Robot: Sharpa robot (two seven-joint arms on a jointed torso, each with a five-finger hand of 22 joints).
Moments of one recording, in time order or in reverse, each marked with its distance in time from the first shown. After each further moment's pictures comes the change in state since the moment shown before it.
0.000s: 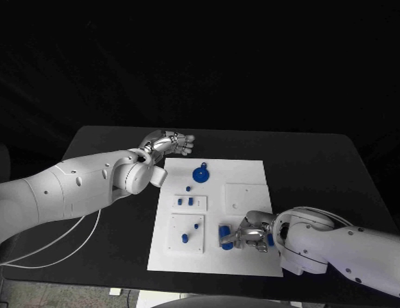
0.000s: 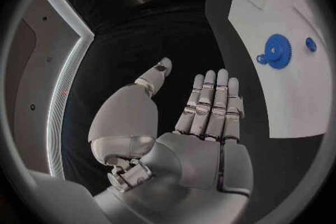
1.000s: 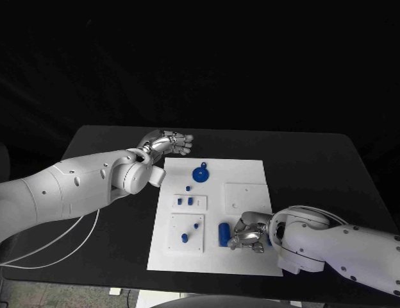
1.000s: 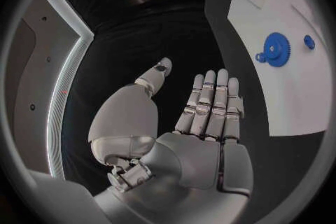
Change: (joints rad) left arm 0.000 -0.004 0.000 0.000 0.000 0.002 -0.001; left_hand 0.000 0.000 0.000 0.000 0.000 0.000 0.000 0.004 0.000 0.000 0.000 0.000 -0.002 0.000 0.000 0.000 0.002 0.000 0.000 0.000 0.000 0.001; right arm 0.000 0.020 0.000 -0.013 -0.005 0.040 0.037; right_hand 0.181 0.052 0.399 0.058 0.000 0.024 -0.011 -0.014 0.002 0.022 0.000 -0.003 0.009 0.011 0.001 -0.004 0.003 0.002 0.027 0.020 0.005 0.000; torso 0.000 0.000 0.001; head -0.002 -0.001
